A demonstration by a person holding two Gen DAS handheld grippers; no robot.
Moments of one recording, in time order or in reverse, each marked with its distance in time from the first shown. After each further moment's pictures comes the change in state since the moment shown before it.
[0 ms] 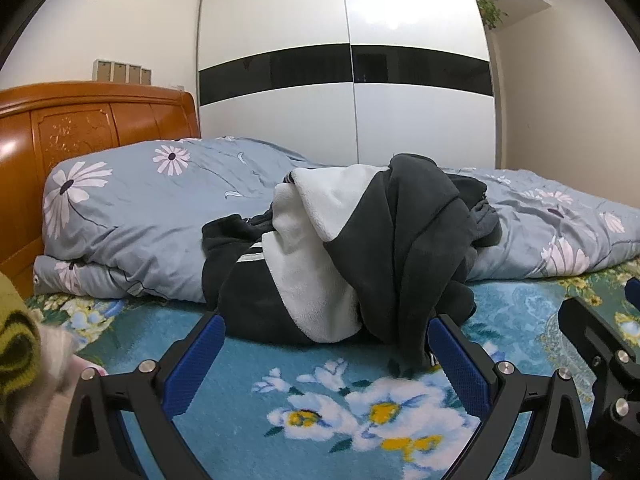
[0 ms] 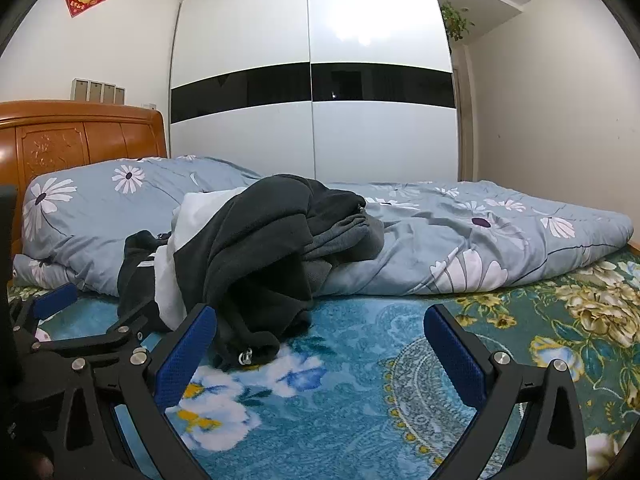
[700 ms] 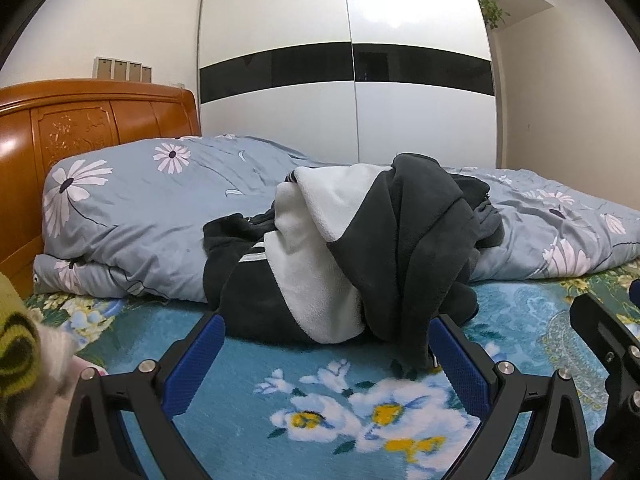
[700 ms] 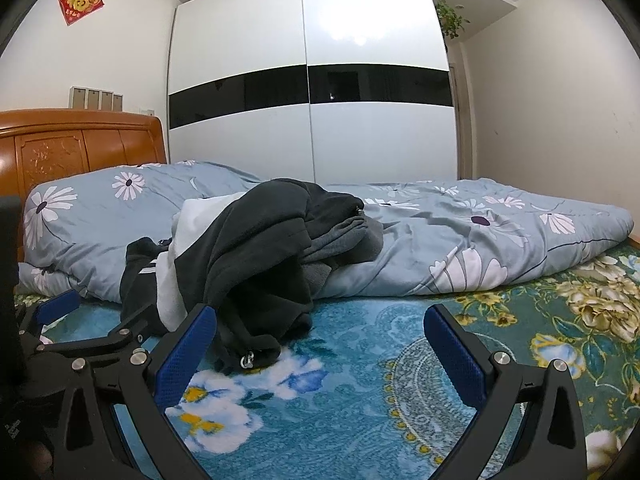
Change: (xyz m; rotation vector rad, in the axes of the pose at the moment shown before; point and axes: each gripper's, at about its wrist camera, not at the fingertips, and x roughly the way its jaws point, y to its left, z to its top) left arm 0.001 0.003 0.004 0.024 -0.012 0.003; right arm -0.002 -0.003 0.001 0.034 0.000 0.016
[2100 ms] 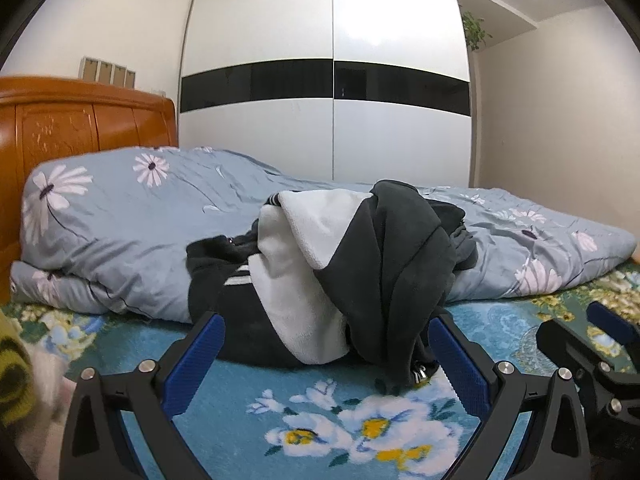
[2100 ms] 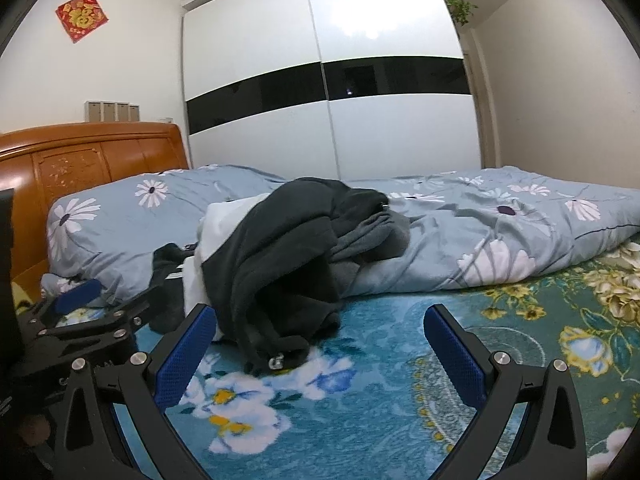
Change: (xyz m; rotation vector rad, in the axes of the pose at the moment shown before) left arm -0.009 0.019 0.010 -0.027 -0.041 -0.123; right arm 0.002 0.003 0.002 0.033 0.015 0.117
